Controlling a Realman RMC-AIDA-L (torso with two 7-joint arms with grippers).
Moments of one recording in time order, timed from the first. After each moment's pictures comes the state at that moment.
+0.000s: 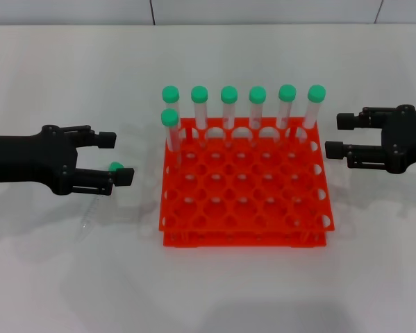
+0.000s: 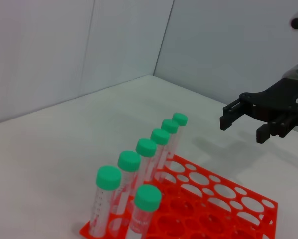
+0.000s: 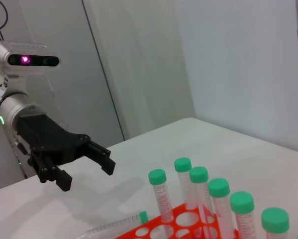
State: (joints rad) left arm -0.46 -2.00 0.71 0.86 2.06 1.75 -1.56; right arm 0.39 1.97 -1.08 -0.91 -1.67 -1.49 1.56
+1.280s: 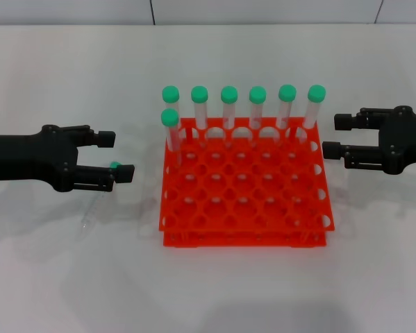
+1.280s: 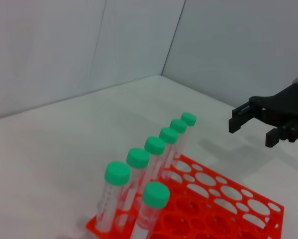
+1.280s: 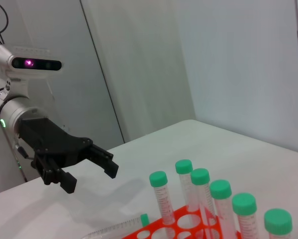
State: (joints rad) left arm -0.46 -2.01 0.71 0.86 2.06 1.73 -1.60; right arm 0.39 1.98 -1.07 -0.91 -1.67 -1.49 1.56
